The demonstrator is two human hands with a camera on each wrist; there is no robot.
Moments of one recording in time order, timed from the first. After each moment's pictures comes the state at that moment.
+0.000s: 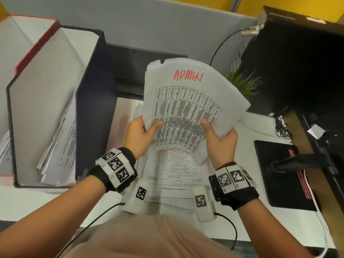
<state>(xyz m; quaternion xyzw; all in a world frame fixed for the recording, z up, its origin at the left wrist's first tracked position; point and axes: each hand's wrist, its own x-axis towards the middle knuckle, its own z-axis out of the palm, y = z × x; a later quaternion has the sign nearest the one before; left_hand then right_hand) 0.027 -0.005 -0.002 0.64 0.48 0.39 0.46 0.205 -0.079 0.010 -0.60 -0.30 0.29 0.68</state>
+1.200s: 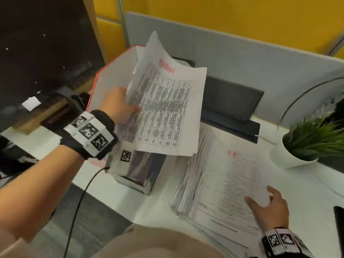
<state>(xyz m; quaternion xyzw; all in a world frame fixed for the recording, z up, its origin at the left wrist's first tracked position) -0.167 0.046 0.107 0.56 0.74 0.27 0.25 0.236 -0.094 -0.092 -0.85 -0.39 0.24 0.25</state>
